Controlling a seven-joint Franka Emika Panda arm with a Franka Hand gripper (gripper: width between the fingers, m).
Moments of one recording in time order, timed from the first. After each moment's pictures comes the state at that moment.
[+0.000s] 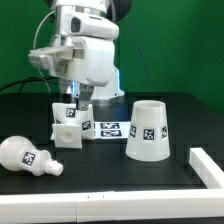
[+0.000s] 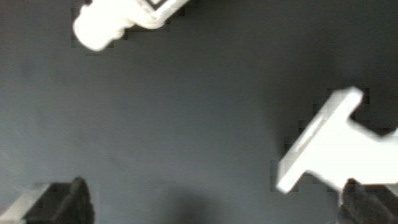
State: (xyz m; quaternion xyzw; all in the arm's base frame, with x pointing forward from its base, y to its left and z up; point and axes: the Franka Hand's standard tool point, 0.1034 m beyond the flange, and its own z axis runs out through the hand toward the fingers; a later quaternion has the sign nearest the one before) arm 0.476 -0.060 0.097 0.66 0.74 0.00 0.09
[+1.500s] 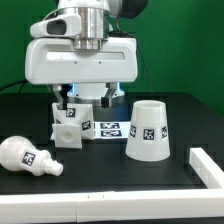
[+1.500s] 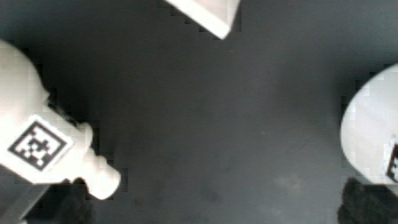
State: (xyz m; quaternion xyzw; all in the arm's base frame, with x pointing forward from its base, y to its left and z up) arm 0.476 -0.047 0.095 0.99 0.14 0.06 0.02
